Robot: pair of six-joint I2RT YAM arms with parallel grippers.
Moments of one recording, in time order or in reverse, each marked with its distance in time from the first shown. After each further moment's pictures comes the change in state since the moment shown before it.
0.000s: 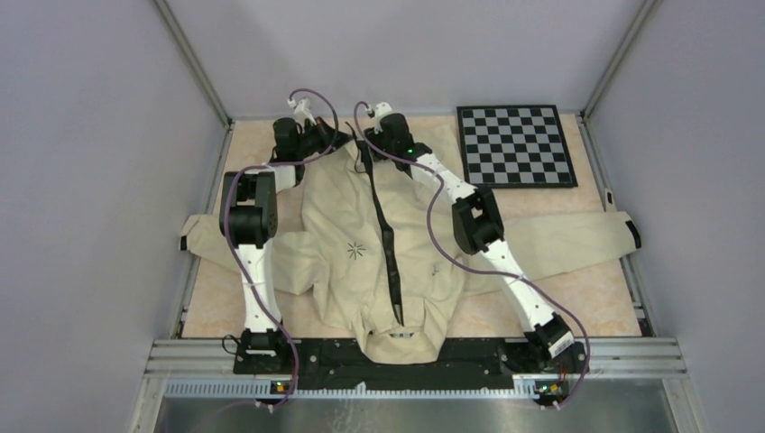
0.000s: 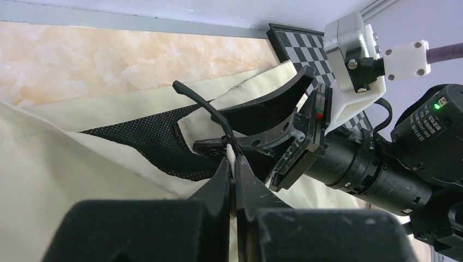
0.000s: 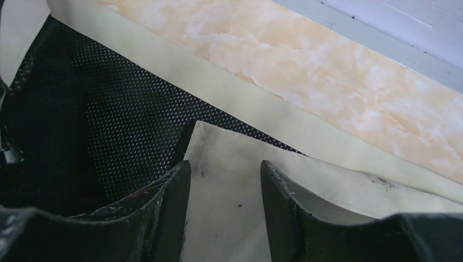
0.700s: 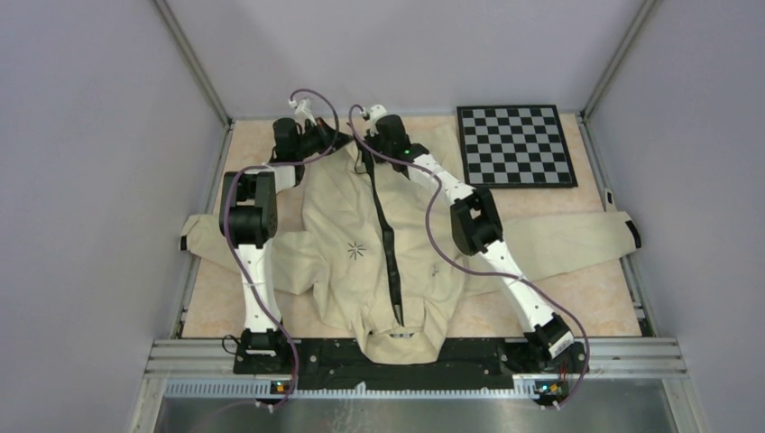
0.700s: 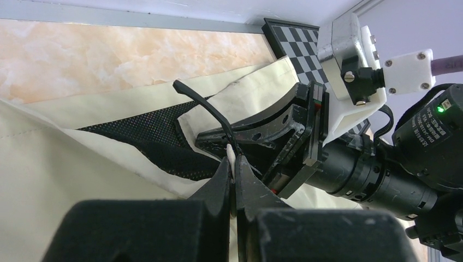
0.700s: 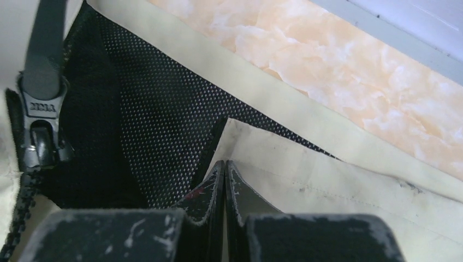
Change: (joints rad) left arm 0.001 0.000 -0.002 -0.001 0.026 0.005; right arm 0.017 -0.005 0.010 -0.051 -0.003 -0.048
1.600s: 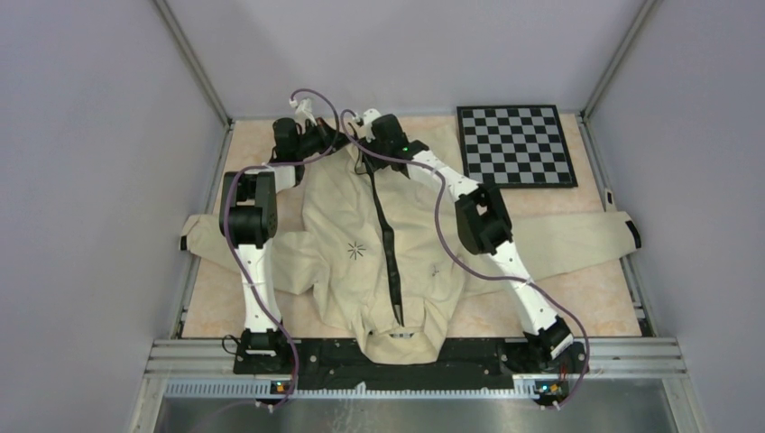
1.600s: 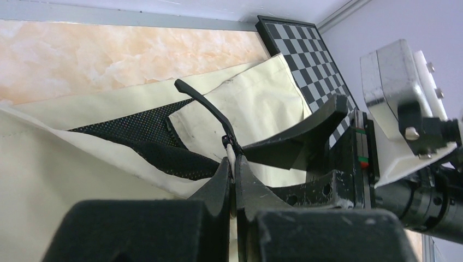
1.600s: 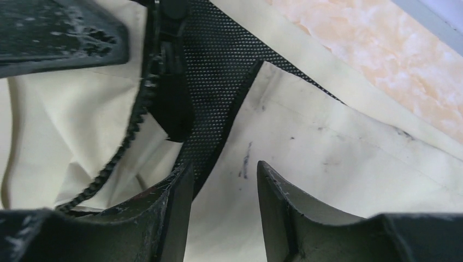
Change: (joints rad) left arm 0.000 0.000 0.000 0.008 0.026 -0.007; right arm 0.029 -0.224 -0.269 -0.078 -0.005 -0.054
